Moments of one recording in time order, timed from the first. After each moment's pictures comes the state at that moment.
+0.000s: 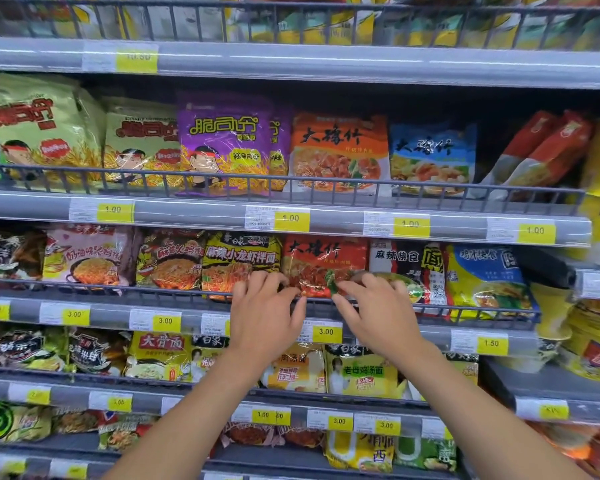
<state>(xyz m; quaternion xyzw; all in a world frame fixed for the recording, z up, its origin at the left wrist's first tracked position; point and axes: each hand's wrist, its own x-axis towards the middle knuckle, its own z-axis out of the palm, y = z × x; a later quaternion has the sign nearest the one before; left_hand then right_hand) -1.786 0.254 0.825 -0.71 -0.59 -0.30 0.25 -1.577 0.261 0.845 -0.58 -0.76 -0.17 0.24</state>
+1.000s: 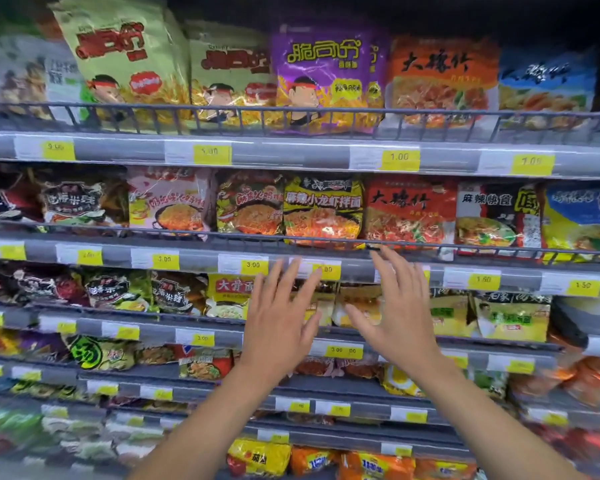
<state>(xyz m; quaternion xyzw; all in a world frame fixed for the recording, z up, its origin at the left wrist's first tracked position) -1.913 0.188 0.747 -0.76 -0.59 -0.23 0.17 -1.697 0.194 0.775 -0.54 -0.76 -0.11 0.35</state>
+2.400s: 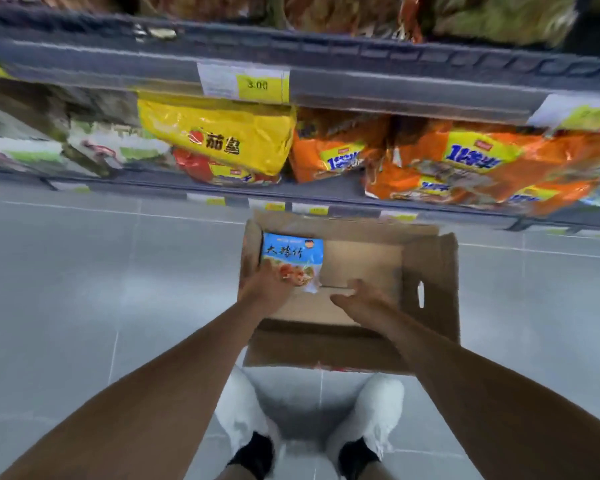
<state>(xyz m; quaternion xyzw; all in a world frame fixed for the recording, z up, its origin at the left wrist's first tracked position) -1.937 0.085 -0.033 -0.46 -0.74 0.06 -0.48 -1.737 0.071 -0.048 -0.73 -0.44 0.51 -0.14</state>
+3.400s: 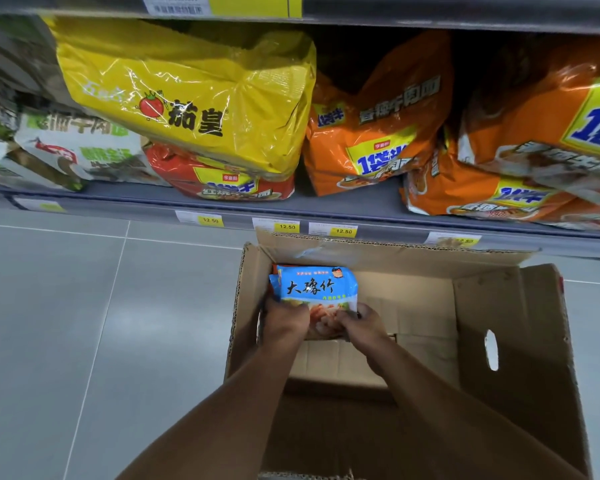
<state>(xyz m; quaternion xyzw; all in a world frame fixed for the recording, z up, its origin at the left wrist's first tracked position) -1.917 0.103 -0.214 -0.14 -0.85 -0.12 -0.49 -1.774 0.091 -0.242 -0.75 -0.24 0.61 0.11</state>
